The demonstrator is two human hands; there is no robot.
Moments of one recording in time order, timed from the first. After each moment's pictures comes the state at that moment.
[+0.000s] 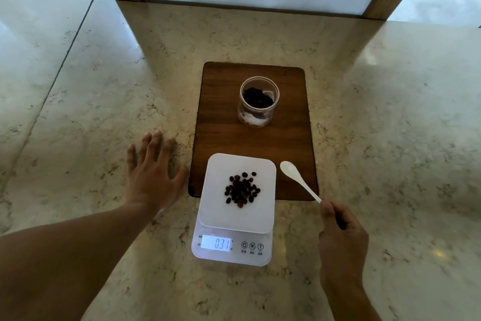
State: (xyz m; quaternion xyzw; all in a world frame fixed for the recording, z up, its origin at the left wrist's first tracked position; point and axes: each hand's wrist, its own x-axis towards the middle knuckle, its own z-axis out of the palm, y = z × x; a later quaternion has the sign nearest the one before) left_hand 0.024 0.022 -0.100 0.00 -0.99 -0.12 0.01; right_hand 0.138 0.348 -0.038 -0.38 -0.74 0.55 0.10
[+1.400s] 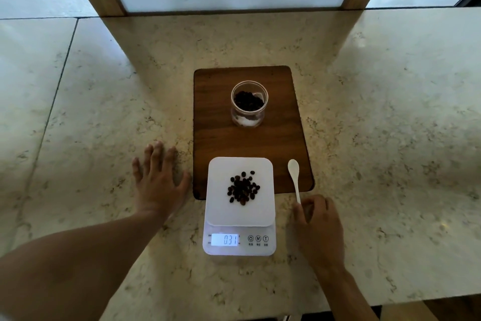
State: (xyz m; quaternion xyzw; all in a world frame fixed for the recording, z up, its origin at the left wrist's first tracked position) left_hand 0.024 0.030 -0.086 0.00 -0.99 -0.11 -0.04; right_hand 0.145 0.342 -0.061 -0.26 -0.92 0.28 0.03
